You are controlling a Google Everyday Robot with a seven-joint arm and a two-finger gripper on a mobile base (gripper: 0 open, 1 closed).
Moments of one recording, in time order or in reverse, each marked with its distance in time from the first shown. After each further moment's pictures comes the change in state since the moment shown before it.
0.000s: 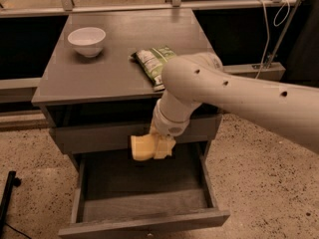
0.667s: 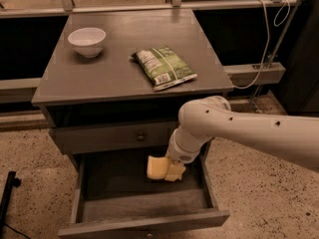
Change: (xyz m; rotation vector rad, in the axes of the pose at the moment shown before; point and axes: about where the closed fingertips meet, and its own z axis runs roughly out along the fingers) arm 0.072 0.035 0.093 -0.024 0.010 0.230
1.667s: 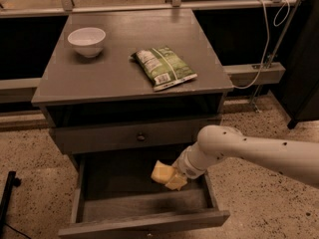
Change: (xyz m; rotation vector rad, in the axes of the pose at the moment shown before) arm 0.037 0.002 0.076 -0.023 -0.191 0.301
